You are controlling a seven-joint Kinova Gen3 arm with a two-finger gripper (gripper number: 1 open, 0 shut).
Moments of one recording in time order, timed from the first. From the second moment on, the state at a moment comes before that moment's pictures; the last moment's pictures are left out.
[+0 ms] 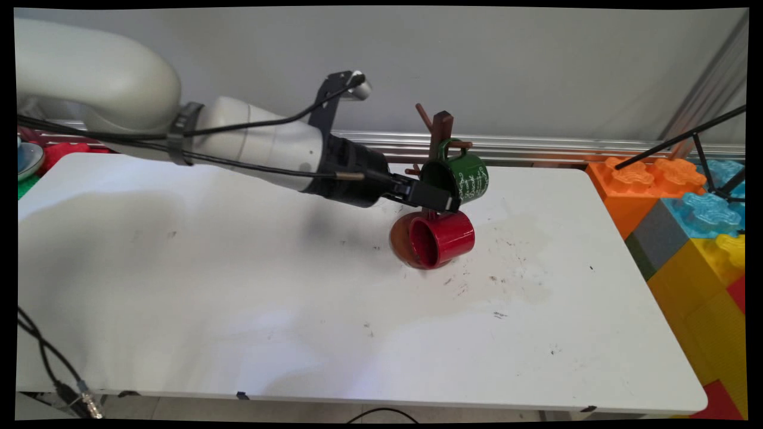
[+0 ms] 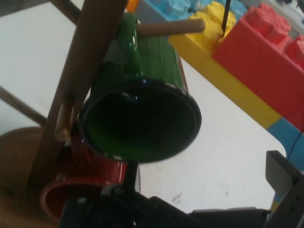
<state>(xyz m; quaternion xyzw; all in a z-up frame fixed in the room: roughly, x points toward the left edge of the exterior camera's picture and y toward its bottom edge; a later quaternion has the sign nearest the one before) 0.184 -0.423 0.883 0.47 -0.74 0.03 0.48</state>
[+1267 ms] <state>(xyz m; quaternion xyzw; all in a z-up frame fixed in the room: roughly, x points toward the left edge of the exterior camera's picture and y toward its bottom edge) 0.158 -0.446 0.839 0.47 -0.70 0.06 0.53</state>
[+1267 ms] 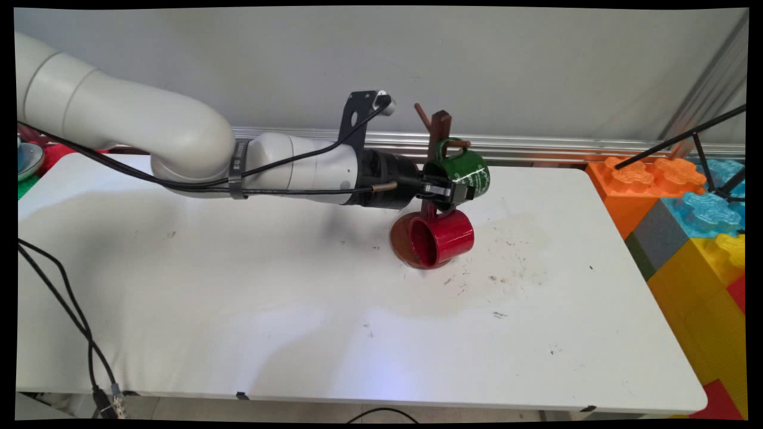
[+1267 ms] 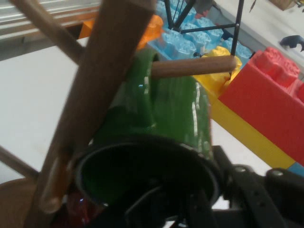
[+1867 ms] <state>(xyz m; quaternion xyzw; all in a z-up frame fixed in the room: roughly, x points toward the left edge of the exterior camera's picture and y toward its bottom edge) 0.163 -0.443 0.838 0.48 -0.69 0.07 0.53</state>
